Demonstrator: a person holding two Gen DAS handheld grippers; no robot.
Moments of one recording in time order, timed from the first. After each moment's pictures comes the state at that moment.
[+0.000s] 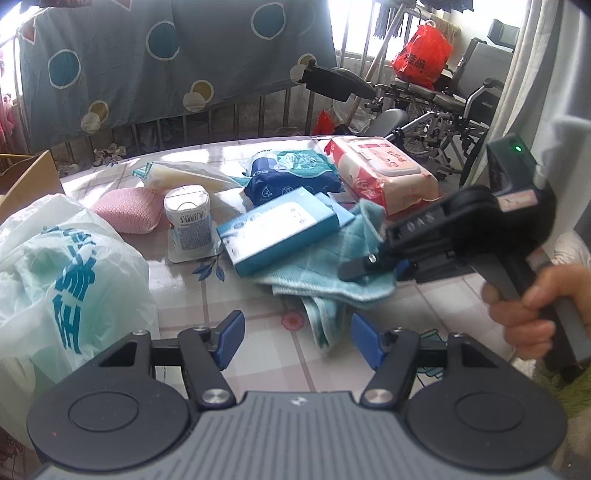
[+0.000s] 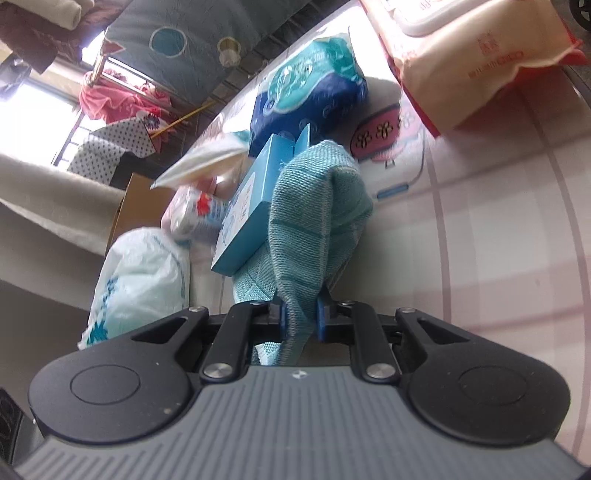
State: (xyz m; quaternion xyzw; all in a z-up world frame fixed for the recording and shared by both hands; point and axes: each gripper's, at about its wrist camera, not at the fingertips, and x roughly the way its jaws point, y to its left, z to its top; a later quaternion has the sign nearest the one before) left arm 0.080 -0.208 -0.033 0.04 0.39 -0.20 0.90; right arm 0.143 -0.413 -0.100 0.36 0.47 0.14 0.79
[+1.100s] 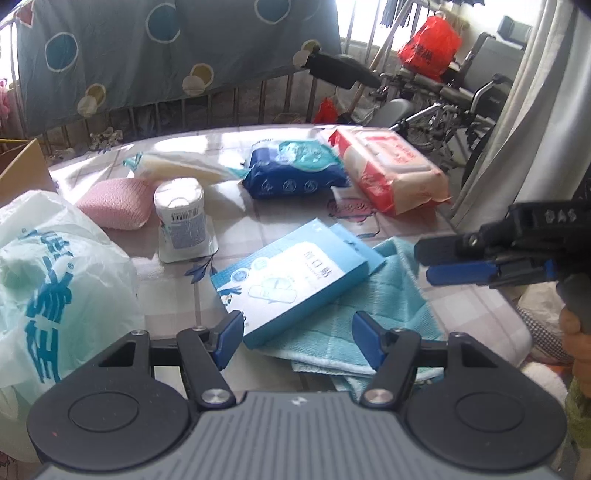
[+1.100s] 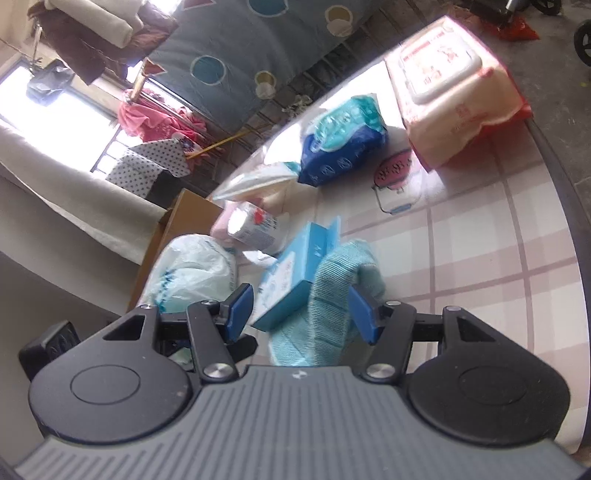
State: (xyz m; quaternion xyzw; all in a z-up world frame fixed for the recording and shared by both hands) left arm 0.111 -0.219 -0.047 0.03 0.42 -0.19 0.89; right arm 0.080 -0.447 -0.060 0.36 0.40 0.15 0.83
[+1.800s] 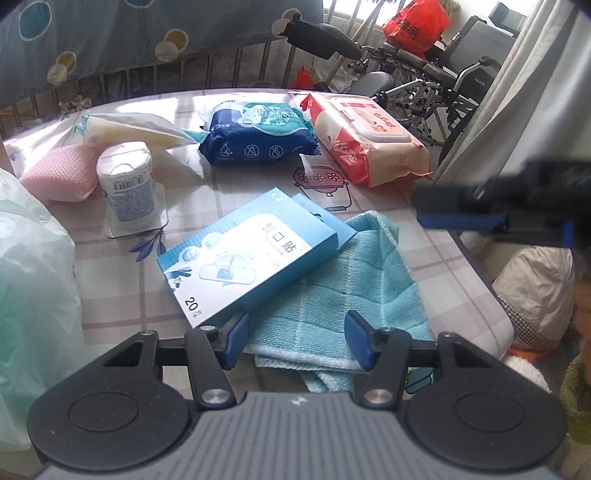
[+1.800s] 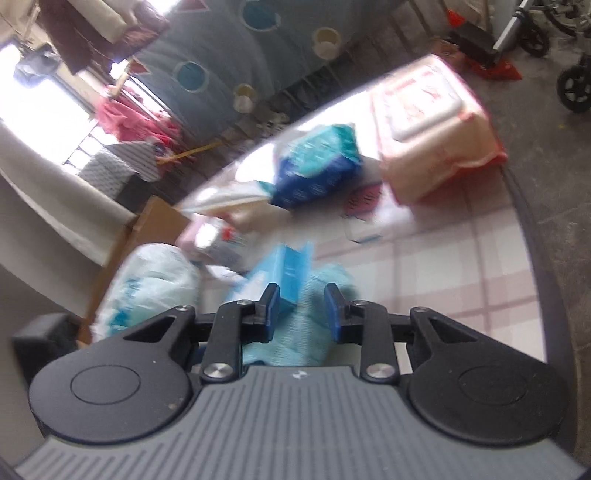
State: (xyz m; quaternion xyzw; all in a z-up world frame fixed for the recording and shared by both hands) left arm 0.129 -0.241 -0.067 0.00 0.47 -0.24 0.85; right arm 0.077 -0.445 -0.031 0.33 0.37 0.14 0.86
